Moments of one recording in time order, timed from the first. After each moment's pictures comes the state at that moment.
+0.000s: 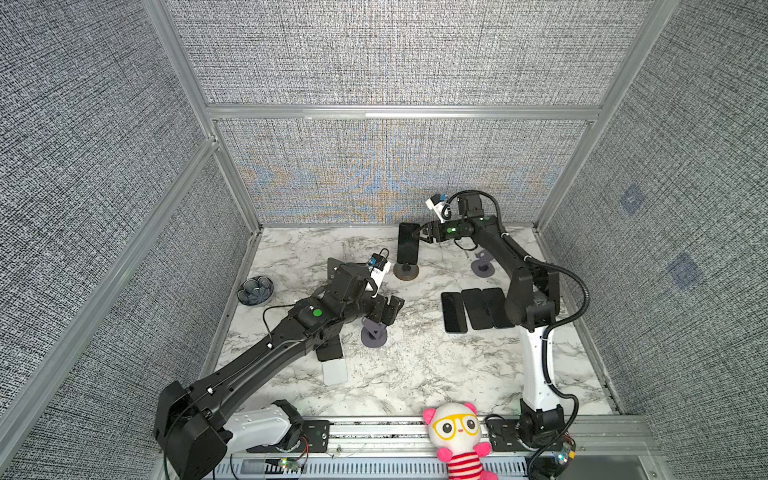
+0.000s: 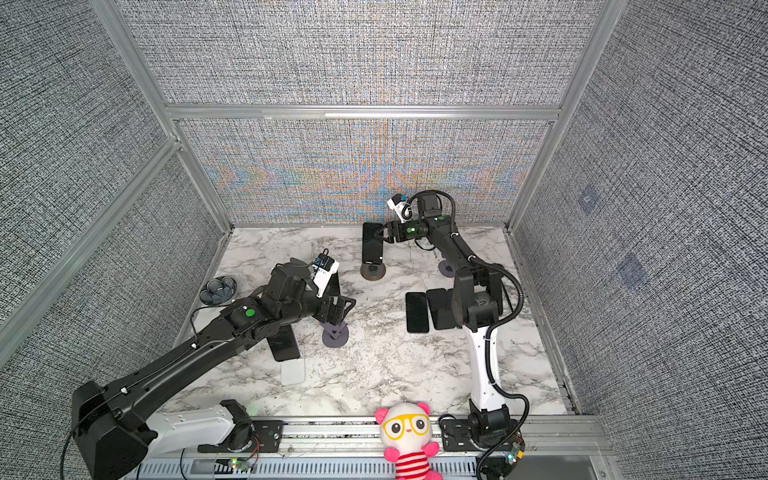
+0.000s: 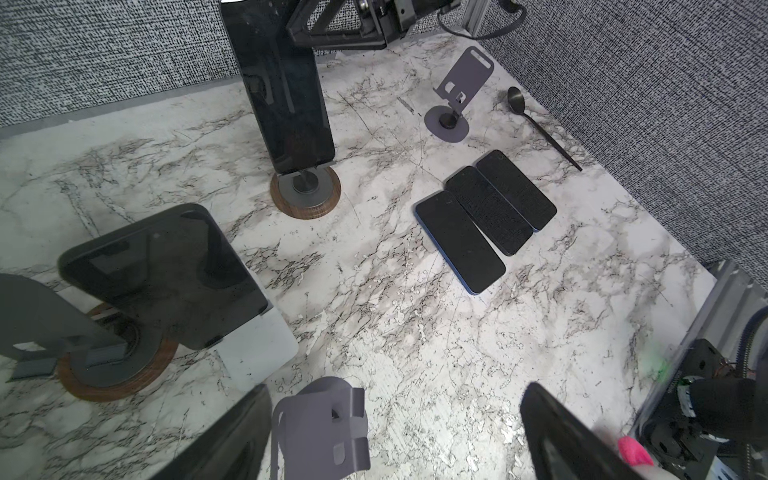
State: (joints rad) left arm -0.76 1.20 1.03 -0.46 0.08 -0.21; right arm 0.23 2.34 2.12 -0.53 -0.79 0.01
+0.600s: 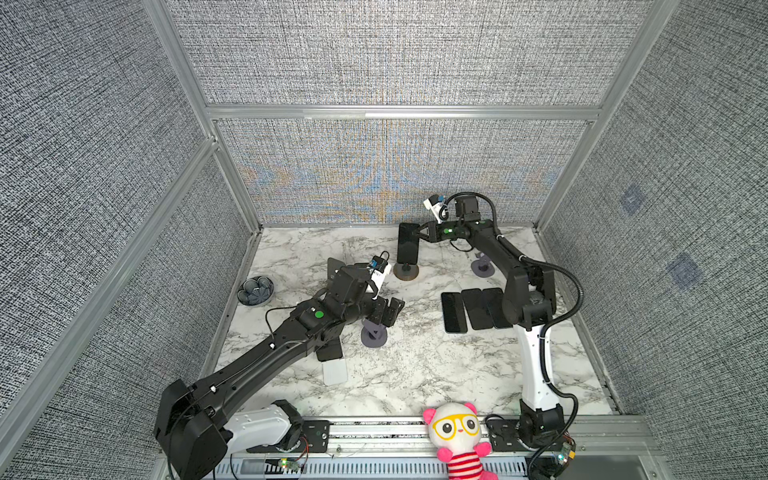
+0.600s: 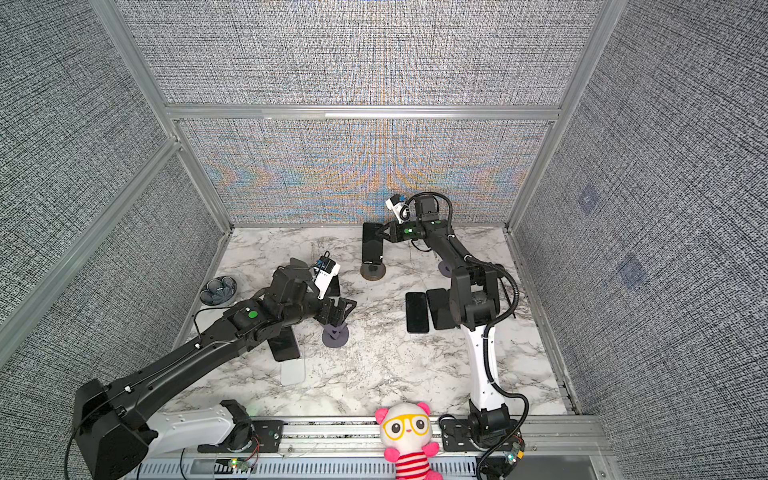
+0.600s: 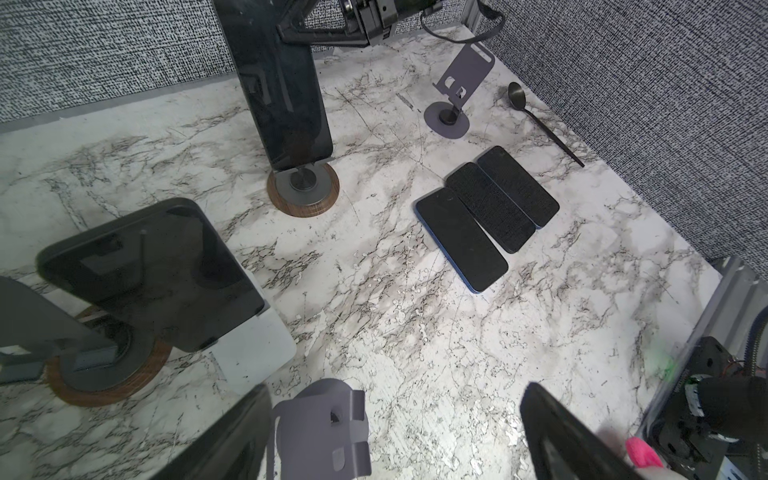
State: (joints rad) left arm -0.76 1.20 1.00 -0.42 0.08 -0.21; right arm 0.23 2.35 2.08 -0.40 -0.82 0.07
